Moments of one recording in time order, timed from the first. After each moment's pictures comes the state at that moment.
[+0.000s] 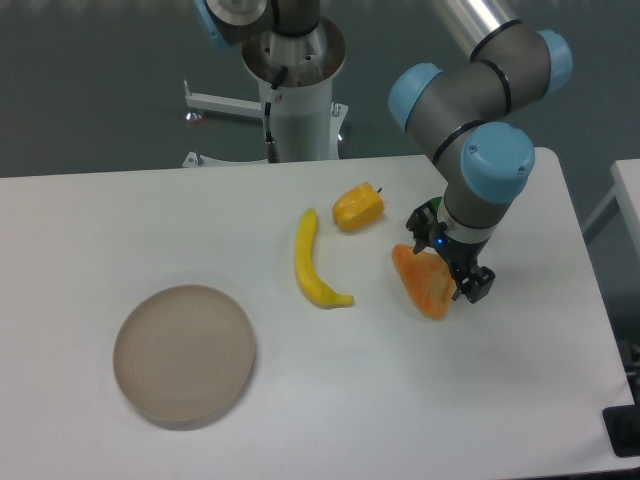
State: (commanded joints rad) arm 2.38 -2.08 -1.27 -1.39 1.55 1.51
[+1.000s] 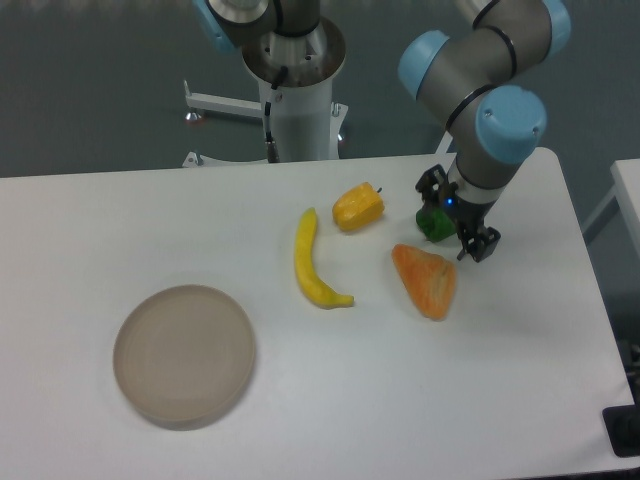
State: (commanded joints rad) arm 2.54 -1.93 -1.53 -1.38 1.56 1.77
